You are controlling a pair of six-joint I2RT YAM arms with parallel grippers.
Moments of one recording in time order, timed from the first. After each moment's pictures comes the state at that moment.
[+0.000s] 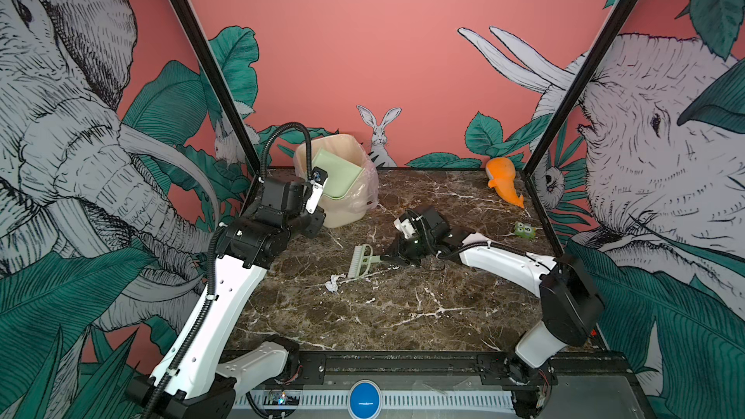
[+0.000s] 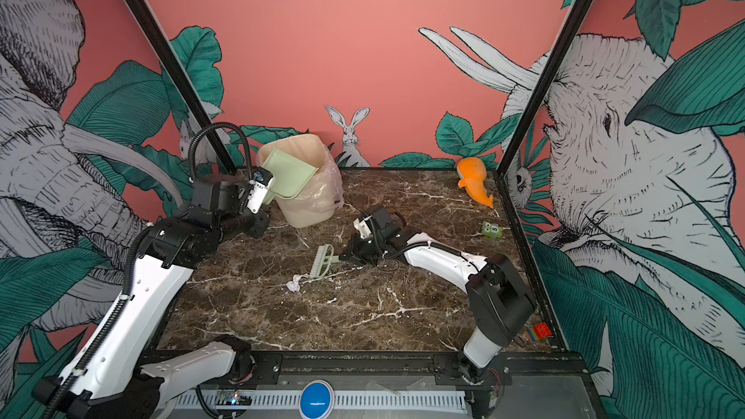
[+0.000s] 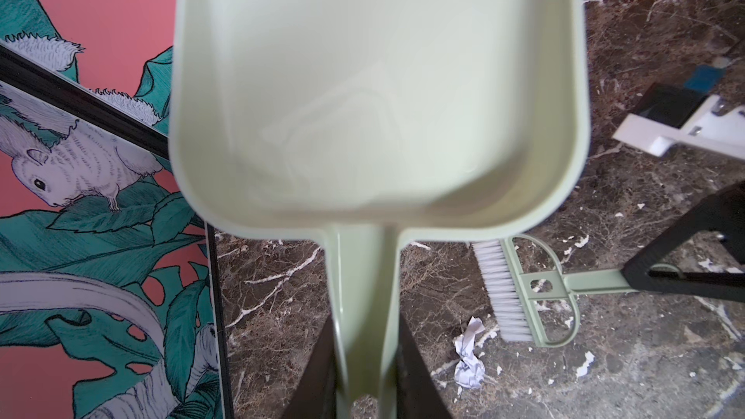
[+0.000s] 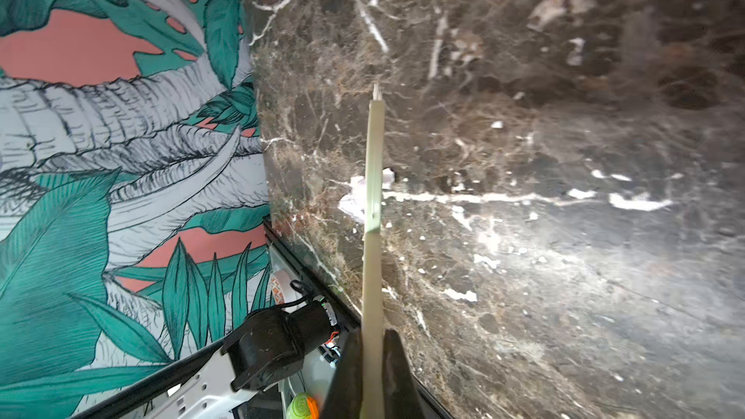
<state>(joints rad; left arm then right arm) -0.40 1.09 1.42 -0.99 -0.15 0.24 0.78 1.64 1.19 -0.33 -0.57 0.93</state>
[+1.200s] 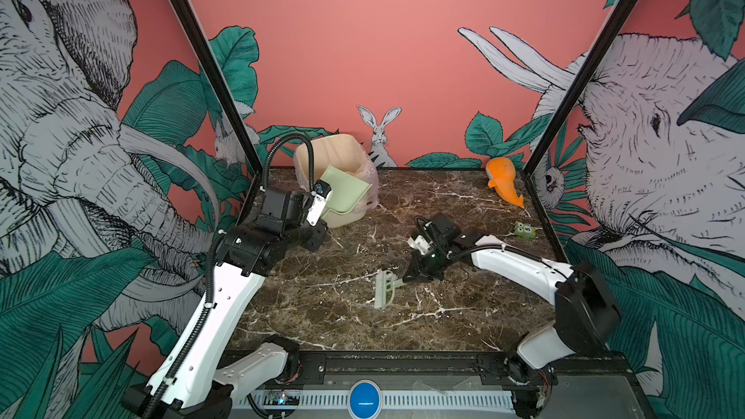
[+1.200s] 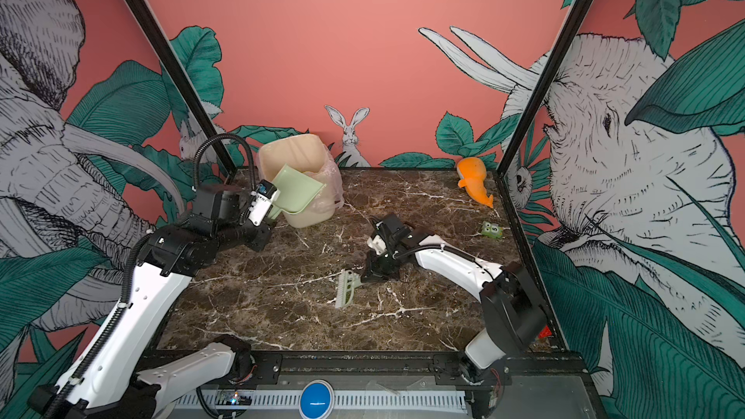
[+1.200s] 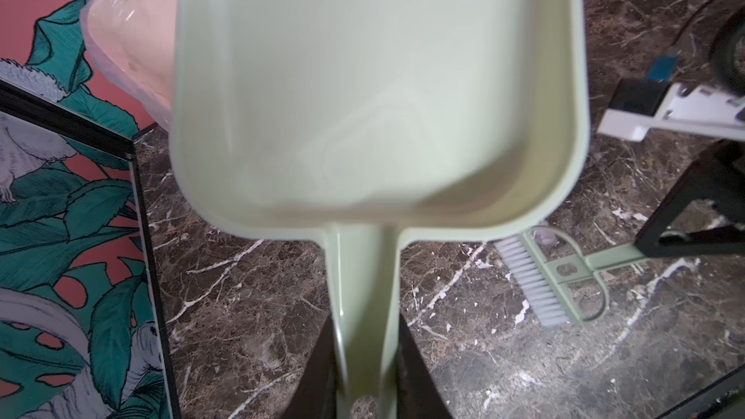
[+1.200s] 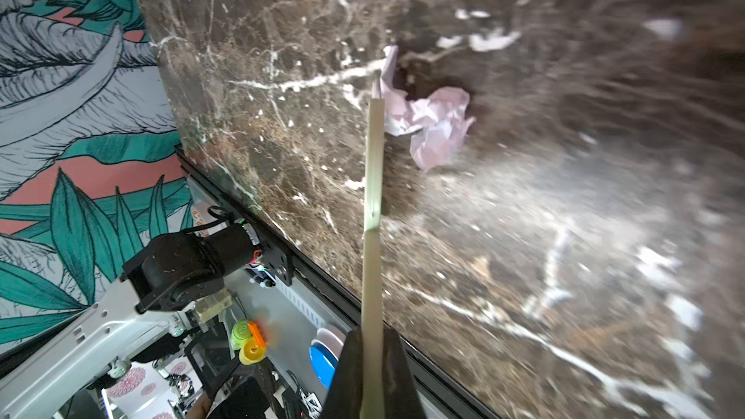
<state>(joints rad) -0.41 1.04 1.34 -1.05 0.00 0.20 0.65 1.49 1.05 -0.76 -0.60 0.62</state>
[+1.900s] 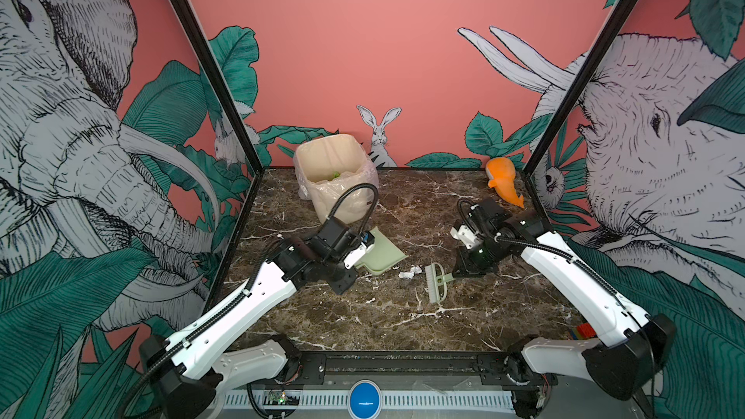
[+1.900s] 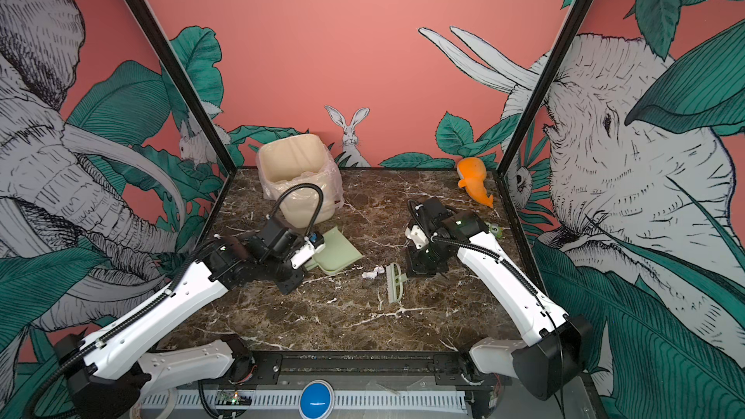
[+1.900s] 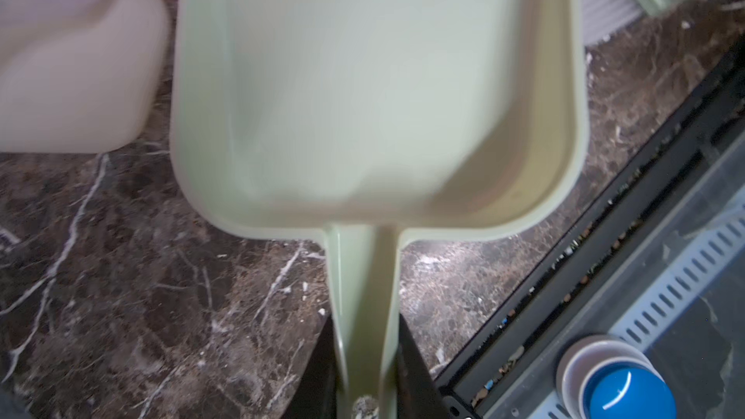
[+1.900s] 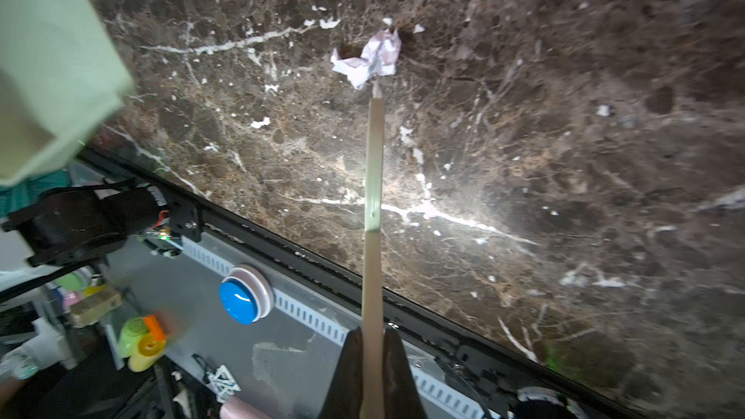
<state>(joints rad) -0.84 1.14 1.12 -1.14 0.01 0.11 0.50 1.32 1.31 -1.36 -0.32 0.28</state>
